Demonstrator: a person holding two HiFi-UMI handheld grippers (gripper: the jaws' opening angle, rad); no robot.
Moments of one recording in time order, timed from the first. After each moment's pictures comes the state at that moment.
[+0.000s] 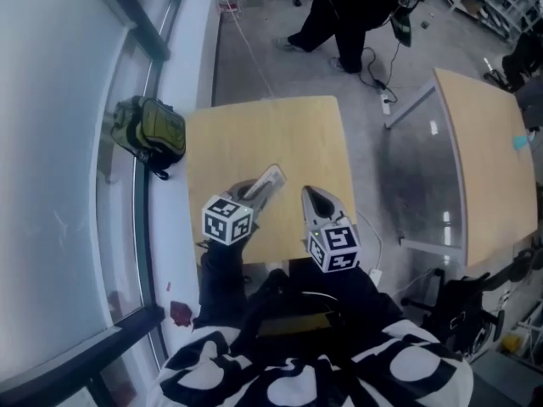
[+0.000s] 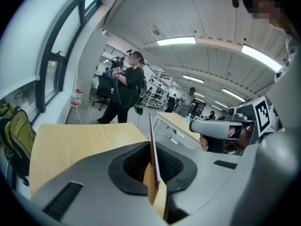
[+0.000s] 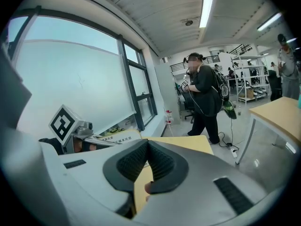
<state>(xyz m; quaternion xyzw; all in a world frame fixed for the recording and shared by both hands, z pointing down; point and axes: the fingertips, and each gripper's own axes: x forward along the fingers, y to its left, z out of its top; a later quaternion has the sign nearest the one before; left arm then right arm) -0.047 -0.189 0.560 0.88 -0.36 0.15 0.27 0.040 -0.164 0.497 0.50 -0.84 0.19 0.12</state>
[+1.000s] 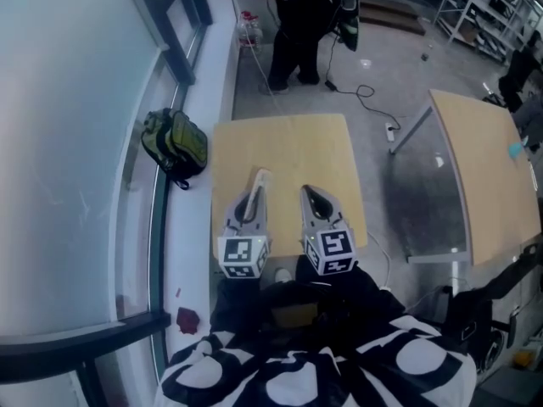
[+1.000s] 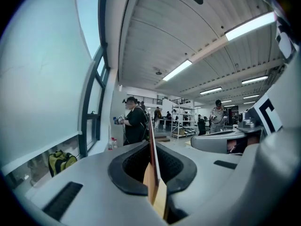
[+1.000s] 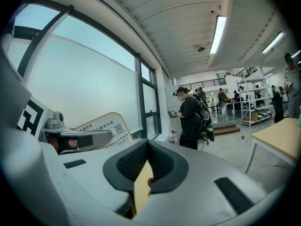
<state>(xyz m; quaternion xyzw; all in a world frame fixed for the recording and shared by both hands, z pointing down) -0.111 -0.090 0.417 0.81 -0.59 0.03 0.06 -0.005 -0.090 0.417 0.50 -0.86 0.08 0.06</state>
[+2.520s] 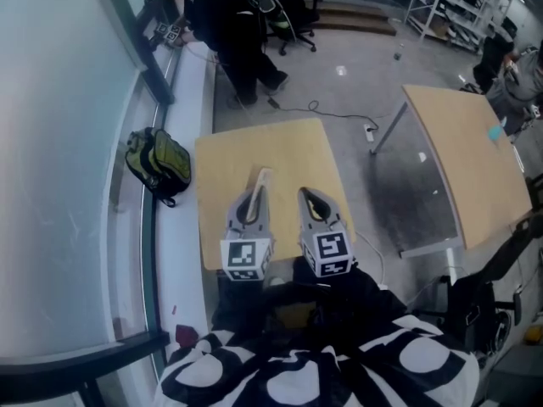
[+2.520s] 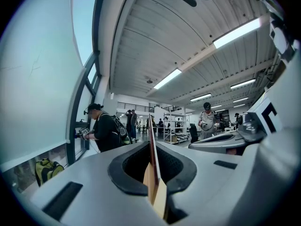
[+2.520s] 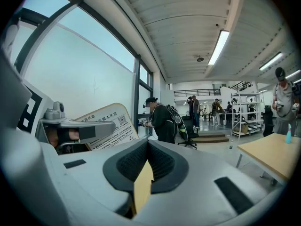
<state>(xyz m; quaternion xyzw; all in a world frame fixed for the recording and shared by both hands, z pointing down) -0.060 -0.086 0.391 0.84 -0.55 -0.01 0.01 0.031 -0.073 0.403 0.54 -0.84 0.04 0.07</state>
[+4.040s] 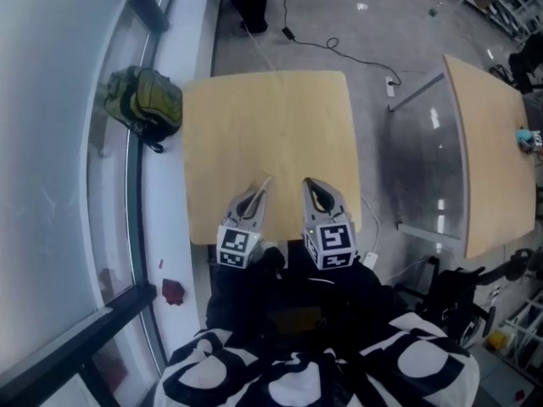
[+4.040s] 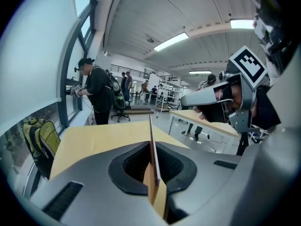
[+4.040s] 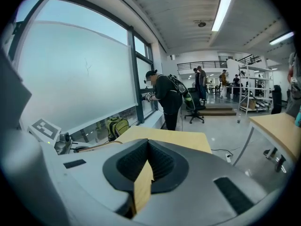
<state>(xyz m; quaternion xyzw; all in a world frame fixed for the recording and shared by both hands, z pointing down) -0.066 -0.108 0.604 0.85 -0.48 0.15 0.17 0.030 -0.131 0.521 0.49 -0.84 0.16 0.17</state>
